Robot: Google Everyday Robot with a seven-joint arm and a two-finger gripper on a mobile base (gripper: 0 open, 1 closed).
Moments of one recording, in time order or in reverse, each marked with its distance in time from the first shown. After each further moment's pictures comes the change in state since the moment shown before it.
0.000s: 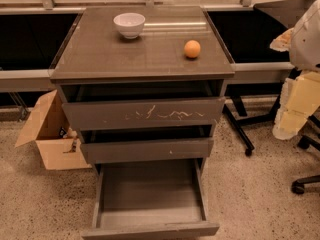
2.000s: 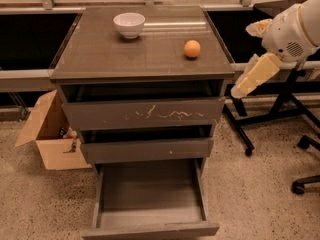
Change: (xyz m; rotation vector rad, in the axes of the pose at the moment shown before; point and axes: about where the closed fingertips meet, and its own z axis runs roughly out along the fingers) arm -0.041 -0.106 0.060 0.080 -0.451 0.083
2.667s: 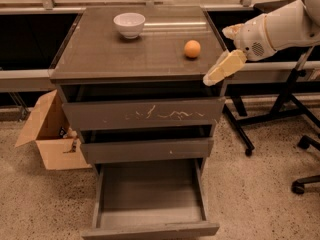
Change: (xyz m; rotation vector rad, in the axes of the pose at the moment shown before) arm -0.023 -0.041 0.074 -0.033 -0.186 0.092
